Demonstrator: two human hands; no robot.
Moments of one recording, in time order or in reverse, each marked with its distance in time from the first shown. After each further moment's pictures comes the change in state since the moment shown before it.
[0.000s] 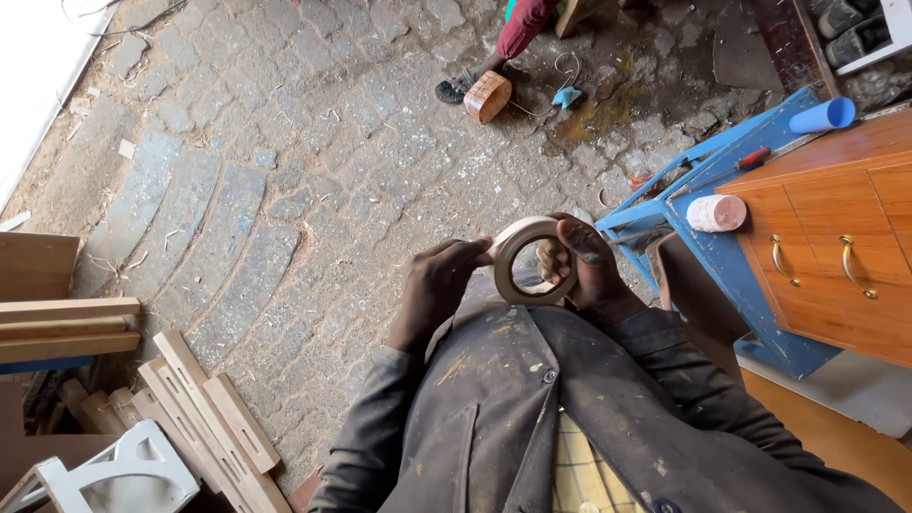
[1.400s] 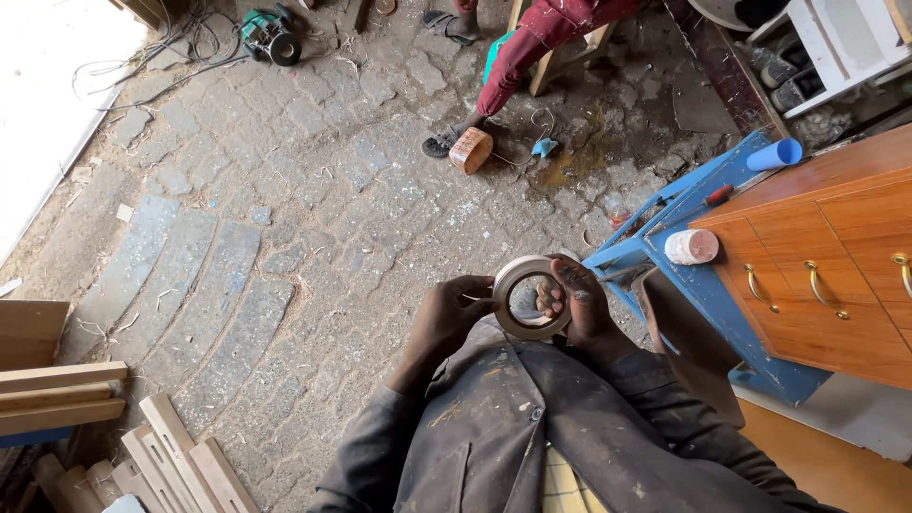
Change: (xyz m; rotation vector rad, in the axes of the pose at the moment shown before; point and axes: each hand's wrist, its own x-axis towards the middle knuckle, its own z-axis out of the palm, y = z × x) left_hand 0.011 -0.034 0.029 -0.261 -0.348 -0.559; right_hand -0.003 0.008 -0.017 -0.025 0.165 -0.067
